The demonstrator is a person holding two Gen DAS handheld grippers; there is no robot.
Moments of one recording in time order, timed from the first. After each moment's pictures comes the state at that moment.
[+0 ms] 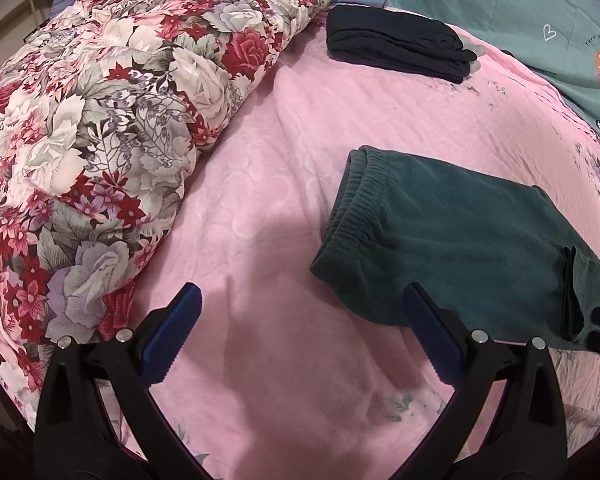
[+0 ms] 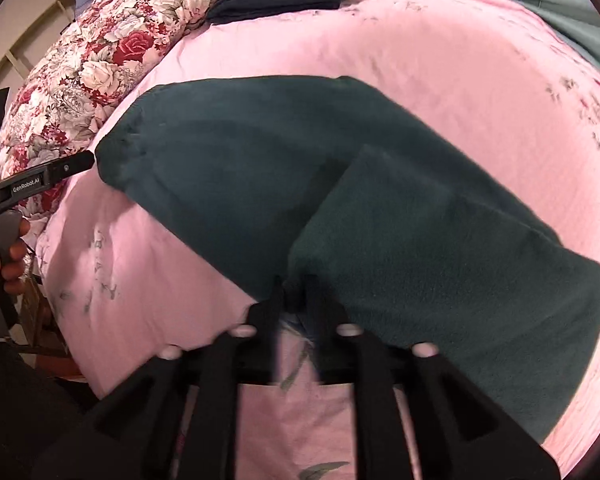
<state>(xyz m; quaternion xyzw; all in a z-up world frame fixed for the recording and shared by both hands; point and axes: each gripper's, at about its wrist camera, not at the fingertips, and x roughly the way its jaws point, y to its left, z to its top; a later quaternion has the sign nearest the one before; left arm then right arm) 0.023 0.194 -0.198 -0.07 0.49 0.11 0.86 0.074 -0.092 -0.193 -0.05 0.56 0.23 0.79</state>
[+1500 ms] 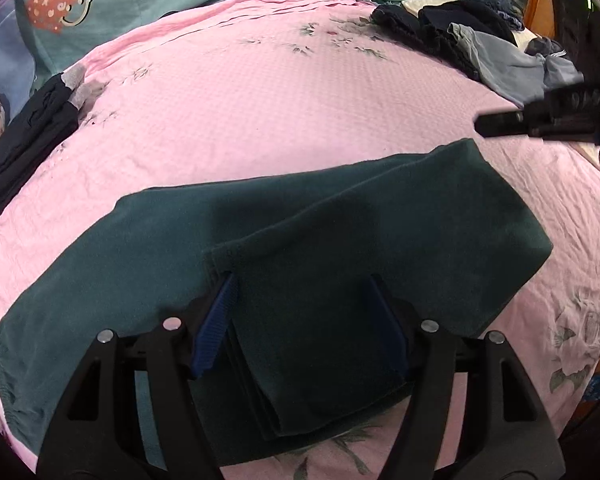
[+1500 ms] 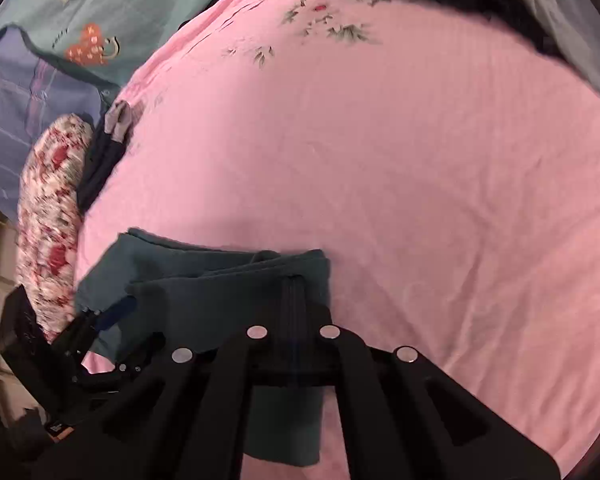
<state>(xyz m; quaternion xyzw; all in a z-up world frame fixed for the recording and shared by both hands) 0.080 -0.105 -0.229 0.14 0.46 -0.25 0.84 0.097 -0.335 -0.210 0.24 0.54 0.06 0.81</state>
